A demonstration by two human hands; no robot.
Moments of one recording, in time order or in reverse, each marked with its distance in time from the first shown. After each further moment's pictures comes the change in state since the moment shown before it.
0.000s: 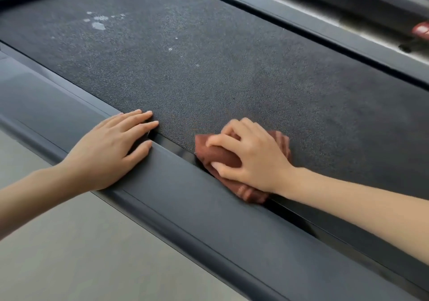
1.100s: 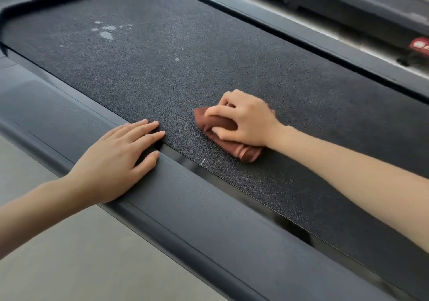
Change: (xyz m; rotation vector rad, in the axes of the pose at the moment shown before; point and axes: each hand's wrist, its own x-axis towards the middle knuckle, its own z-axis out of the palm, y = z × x) left_hand -0.001 0.000 0.001 -0.012 0.016 -0.013; right_hand 0.080 0.063 0.013 -0.141 0.057 -0.205
